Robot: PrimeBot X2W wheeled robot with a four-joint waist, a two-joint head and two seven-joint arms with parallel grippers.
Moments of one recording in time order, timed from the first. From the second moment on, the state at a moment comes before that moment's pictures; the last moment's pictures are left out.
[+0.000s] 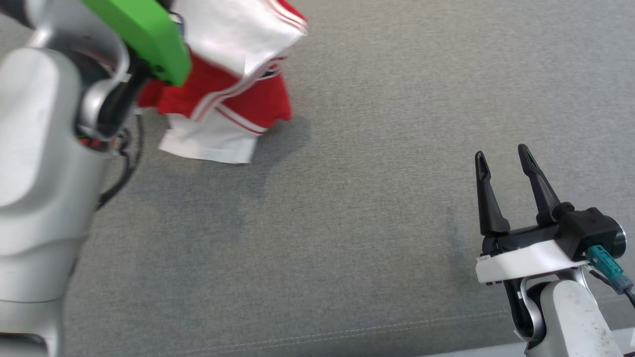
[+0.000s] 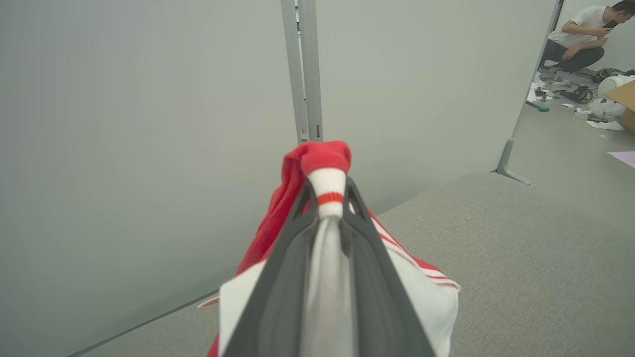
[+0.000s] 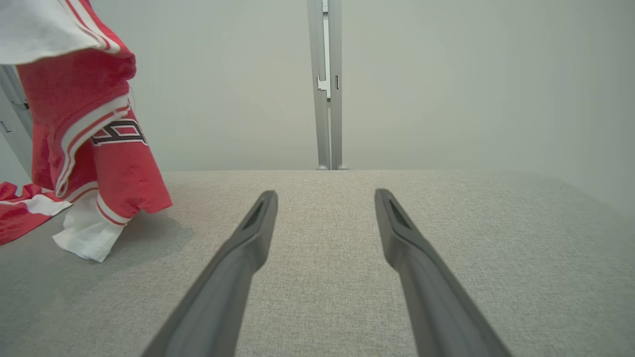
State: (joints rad) left arm -1.04 0.38 -0.49 0.23 -0.67 -0.10 0.30; right arm -0.16 -0.05 0.01 0.03 0.10 0.13 -0.26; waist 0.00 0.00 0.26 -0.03
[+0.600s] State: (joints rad) left arm -0.93 0.05 -0.71 0.60 -0.74 -0.10 0.08; right arm -0.16 -0.05 0.08 0.03 0.16 0.13 -0.26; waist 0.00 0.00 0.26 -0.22
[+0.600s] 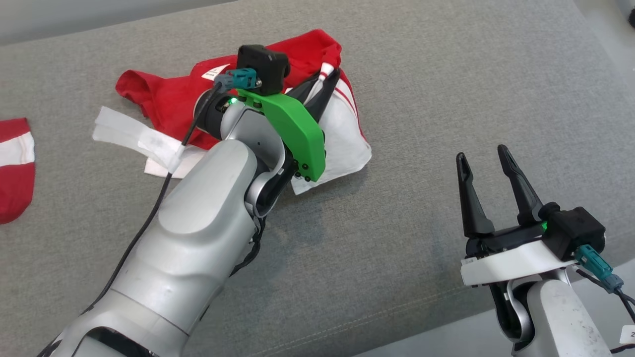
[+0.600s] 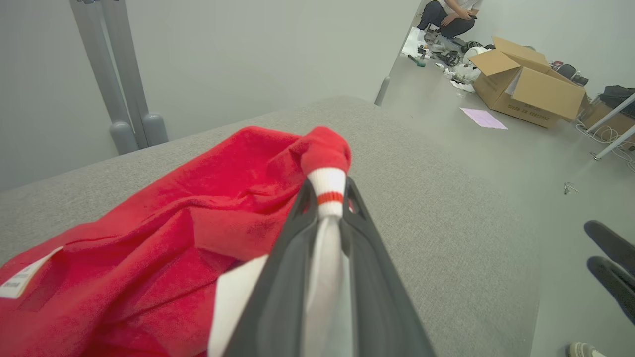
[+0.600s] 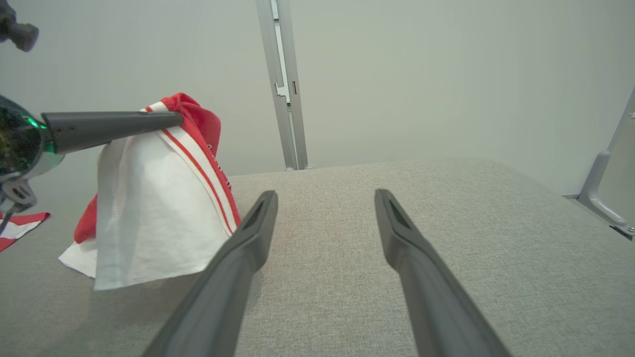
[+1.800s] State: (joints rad) left arm -0.97 0.05 -1.13 0.79 -1.06 -0.03 -0.25; right arm -0.14 -0.05 0.06 0.03 0.12 0.13 -0.26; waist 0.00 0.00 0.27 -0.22
